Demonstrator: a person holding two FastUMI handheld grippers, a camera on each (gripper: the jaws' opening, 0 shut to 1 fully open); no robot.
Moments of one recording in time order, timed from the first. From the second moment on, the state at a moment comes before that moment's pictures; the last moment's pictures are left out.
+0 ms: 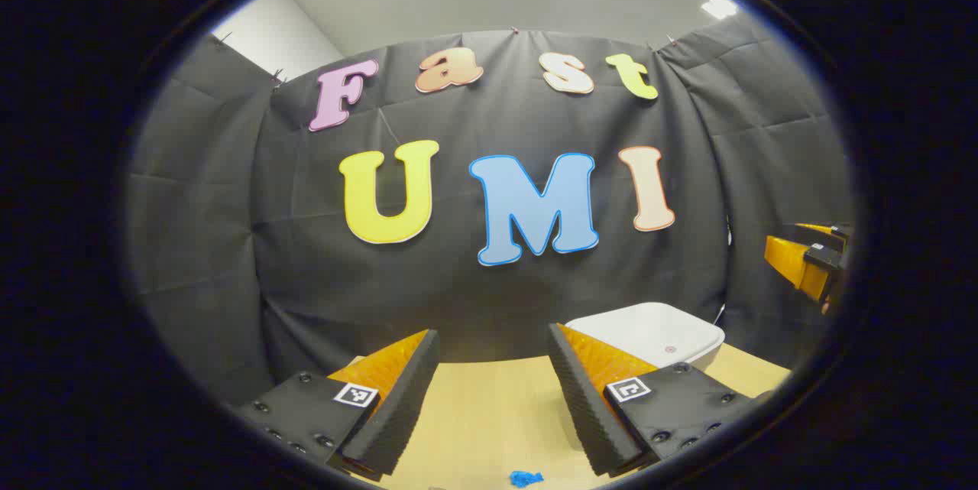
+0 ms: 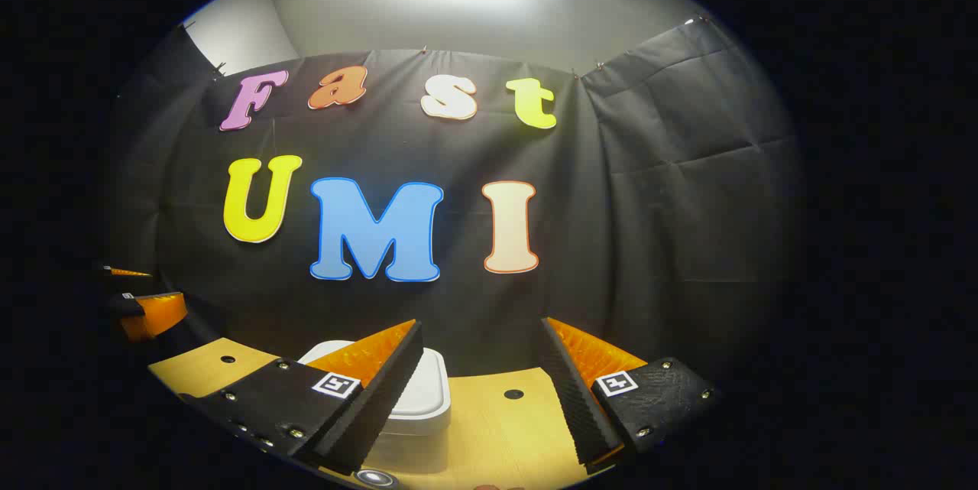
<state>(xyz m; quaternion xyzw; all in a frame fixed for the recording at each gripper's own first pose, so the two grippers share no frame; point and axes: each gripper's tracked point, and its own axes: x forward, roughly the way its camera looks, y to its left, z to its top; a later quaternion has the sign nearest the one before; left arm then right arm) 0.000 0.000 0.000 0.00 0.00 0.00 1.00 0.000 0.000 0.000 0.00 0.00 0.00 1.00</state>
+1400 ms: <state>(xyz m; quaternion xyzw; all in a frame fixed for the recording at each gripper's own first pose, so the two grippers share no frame) 0.002 -0.003 -0.005 -0.01 0.01 0.02 1.00 0.026 0.057 -0.024 -0.01 0.05 0.10 0.99</state>
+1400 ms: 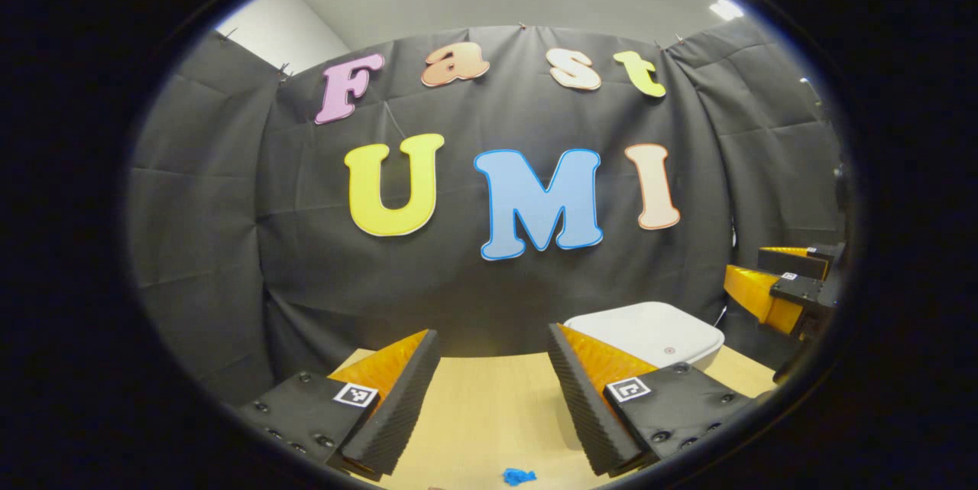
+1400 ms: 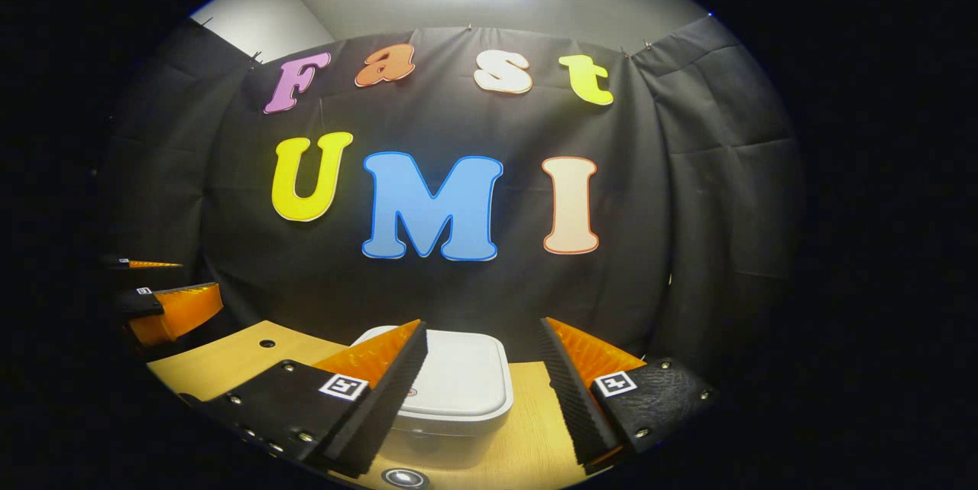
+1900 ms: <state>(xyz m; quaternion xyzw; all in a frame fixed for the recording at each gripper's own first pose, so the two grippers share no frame) 0.011 -0.002 -0.006 0.00 0.01 0.02 1.00 0.042 0.078 -0.050 0.00 0.09 0.13 0.99</state>
